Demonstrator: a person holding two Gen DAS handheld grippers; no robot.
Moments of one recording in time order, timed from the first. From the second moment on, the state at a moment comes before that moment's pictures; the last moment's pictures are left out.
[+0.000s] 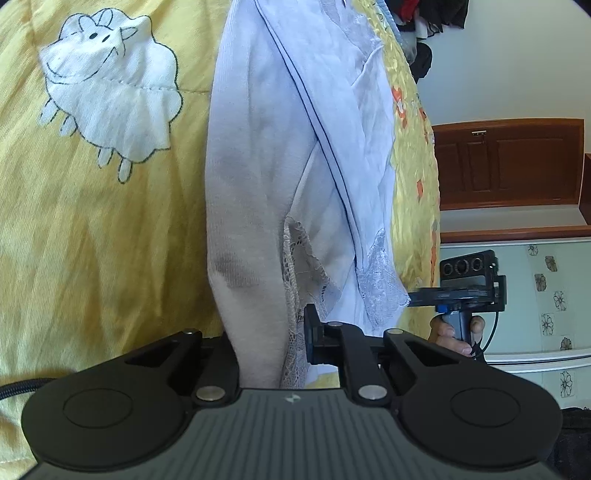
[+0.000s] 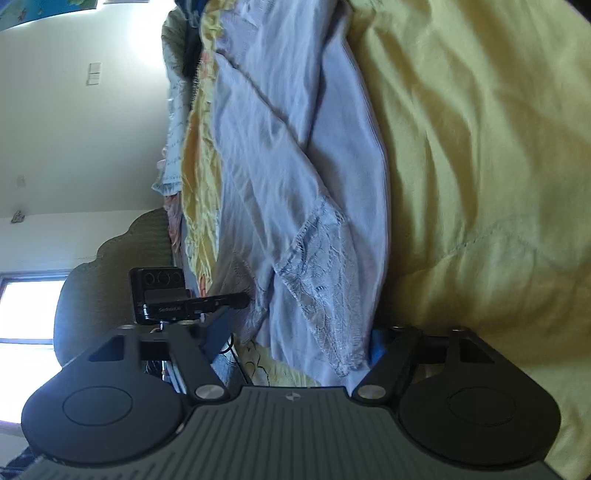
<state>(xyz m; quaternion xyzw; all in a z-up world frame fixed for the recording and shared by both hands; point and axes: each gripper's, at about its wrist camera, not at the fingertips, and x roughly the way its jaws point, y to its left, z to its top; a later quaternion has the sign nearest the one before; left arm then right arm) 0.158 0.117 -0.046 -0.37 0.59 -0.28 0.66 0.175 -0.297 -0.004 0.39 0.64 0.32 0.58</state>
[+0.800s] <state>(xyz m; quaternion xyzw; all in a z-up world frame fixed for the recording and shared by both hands) 0.167 0.111 0.014 -0.36 0.54 -0.26 0.72 0.179 -0.303 0.003 0.47 0.59 0.31 0.58</state>
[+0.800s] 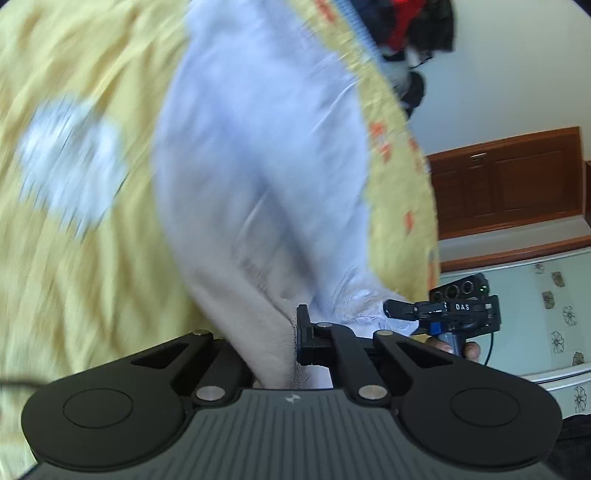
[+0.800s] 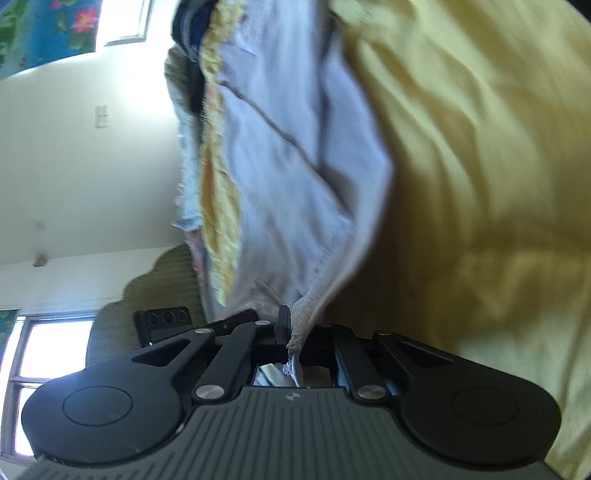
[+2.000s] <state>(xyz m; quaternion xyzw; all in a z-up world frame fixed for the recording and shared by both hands) 0.402 0.125 0.059 -0.18 0.44 -0.14 0.87 0.474 -0.314 0.025 0.39 0.48 0.20 0.76</state>
